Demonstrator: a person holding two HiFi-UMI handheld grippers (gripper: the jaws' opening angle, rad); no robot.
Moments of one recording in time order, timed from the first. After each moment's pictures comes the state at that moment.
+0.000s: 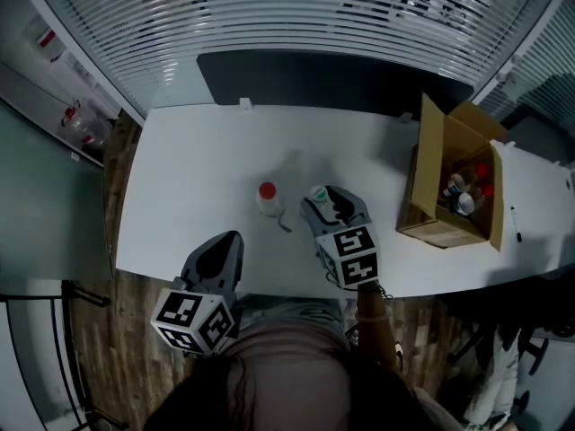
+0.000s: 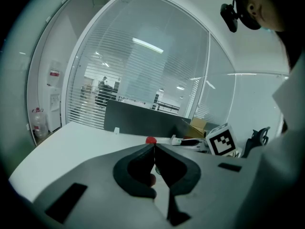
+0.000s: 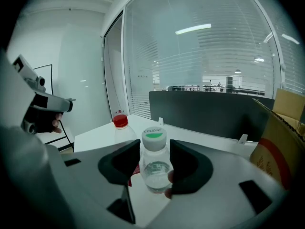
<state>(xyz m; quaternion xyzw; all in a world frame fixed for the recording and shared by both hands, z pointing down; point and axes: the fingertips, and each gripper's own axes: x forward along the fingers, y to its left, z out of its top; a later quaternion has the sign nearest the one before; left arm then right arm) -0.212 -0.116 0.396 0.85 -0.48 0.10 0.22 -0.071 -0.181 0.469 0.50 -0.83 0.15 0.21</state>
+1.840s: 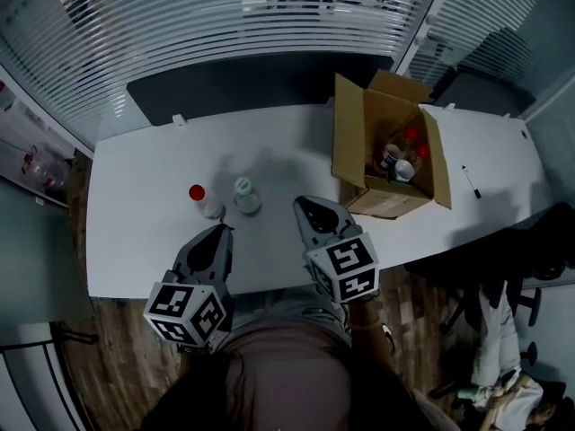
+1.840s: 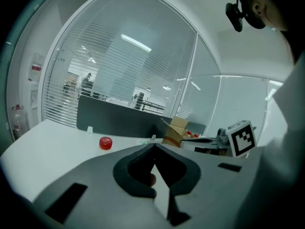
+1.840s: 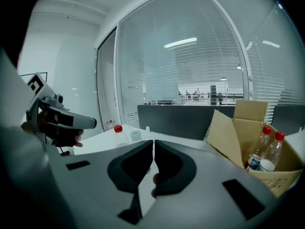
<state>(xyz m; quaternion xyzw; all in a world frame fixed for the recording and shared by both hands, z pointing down) -0.101 -0.091 0.383 0.89 -0.40 0.09 0.21 0.030 -0.102 0.409 0.57 -0.80 0.13 0.15</state>
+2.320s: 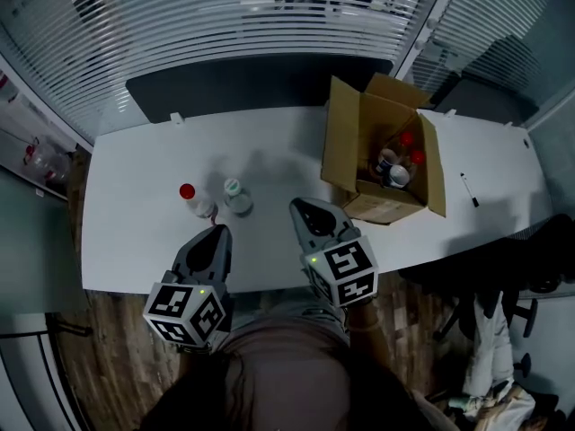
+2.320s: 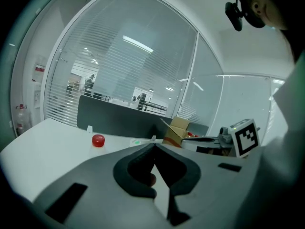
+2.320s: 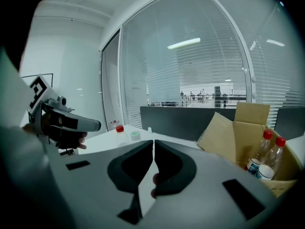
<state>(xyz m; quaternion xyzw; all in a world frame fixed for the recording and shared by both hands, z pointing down) -0.080 -0.086 0.382 0.88 -0.42 0.09 0.22 0.044 -0.097 0.401 0.54 -0.82 0.12 0.14</state>
